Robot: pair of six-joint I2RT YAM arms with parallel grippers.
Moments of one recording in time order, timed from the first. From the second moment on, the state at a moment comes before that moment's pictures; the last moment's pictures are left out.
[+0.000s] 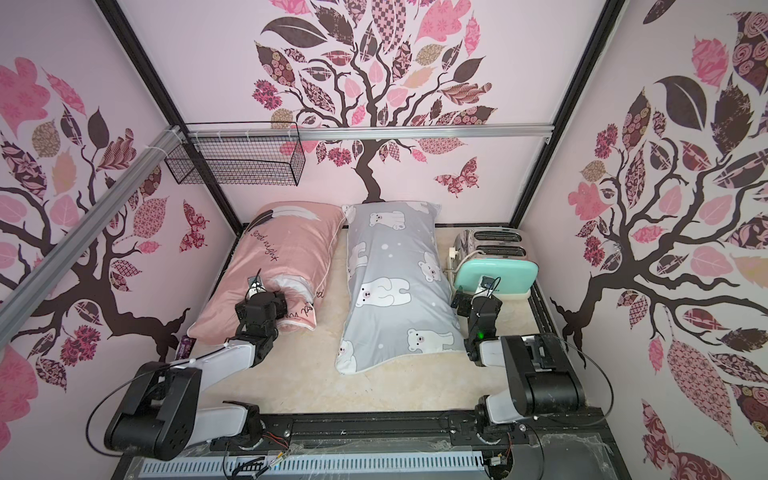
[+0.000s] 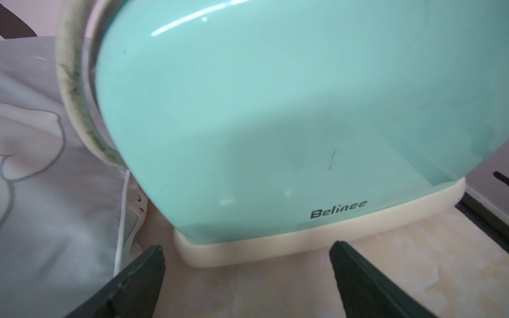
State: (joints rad) left arm -0.17 1.37 0.40 0.51 -0.59 -0.09; right arm 0.04 1.52 0.27 0.97 0.23 0.19
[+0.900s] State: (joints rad) left arm -0.01 1.54 0.37 0.90 -0.31 -0.08; right arm 0.04 1.56 0.25 1.06 0.22 0.16
